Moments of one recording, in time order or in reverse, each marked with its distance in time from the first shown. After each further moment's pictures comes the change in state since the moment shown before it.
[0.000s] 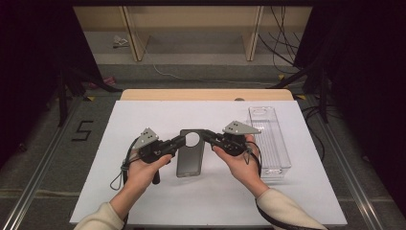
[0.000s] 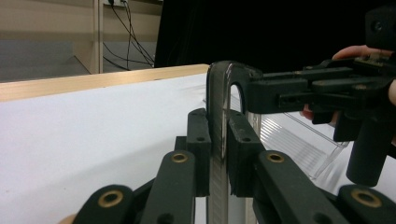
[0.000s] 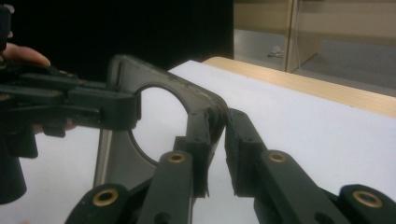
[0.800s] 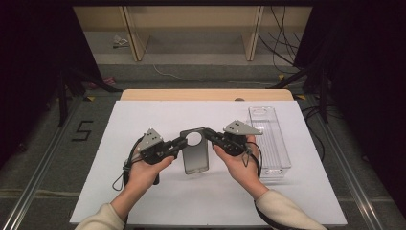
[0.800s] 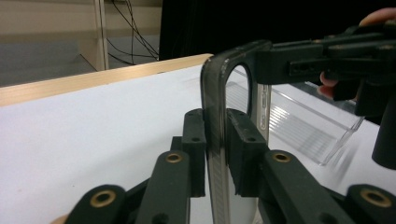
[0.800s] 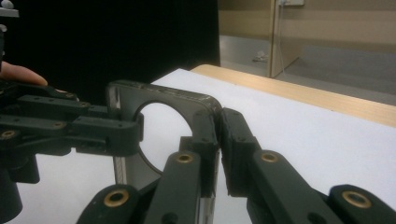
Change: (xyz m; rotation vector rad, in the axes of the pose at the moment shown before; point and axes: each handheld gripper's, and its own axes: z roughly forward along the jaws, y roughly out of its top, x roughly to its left) left arm -0.007 0.002 0.001 0.050 0.027 0.079; right arm 0.011 0.008 -0.008 -0.022 -0.067 0.010
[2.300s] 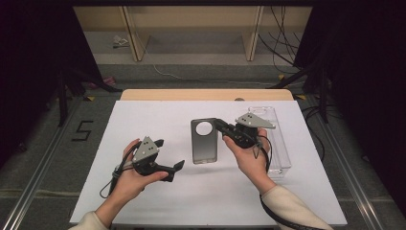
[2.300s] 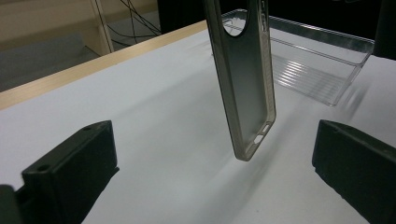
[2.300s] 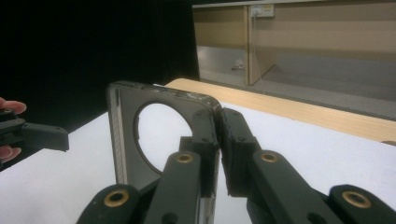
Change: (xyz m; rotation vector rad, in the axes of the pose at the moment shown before) left arm 0.000 -0.009 -0.029 0.120 0.023 0.153; right arm -0.022 0.016 -0.015 -0.040 -0.081 0.036
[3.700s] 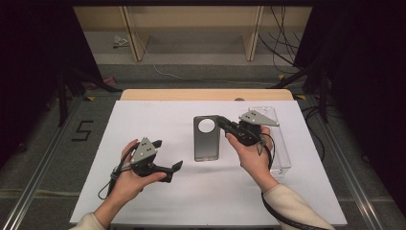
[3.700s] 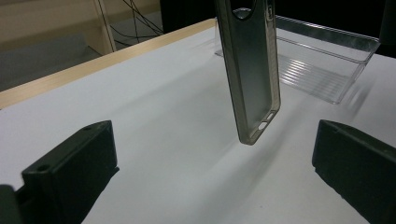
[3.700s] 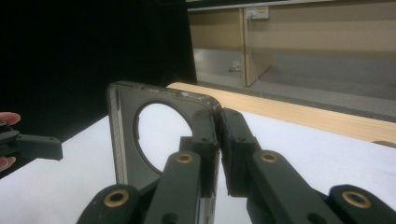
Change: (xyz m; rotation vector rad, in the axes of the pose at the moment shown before) left arm 0.002 -0.004 -0.002 -0.004 0.009 0.001; right arm -0.006 0.006 -0.003 -0.011 -0.010 0.019
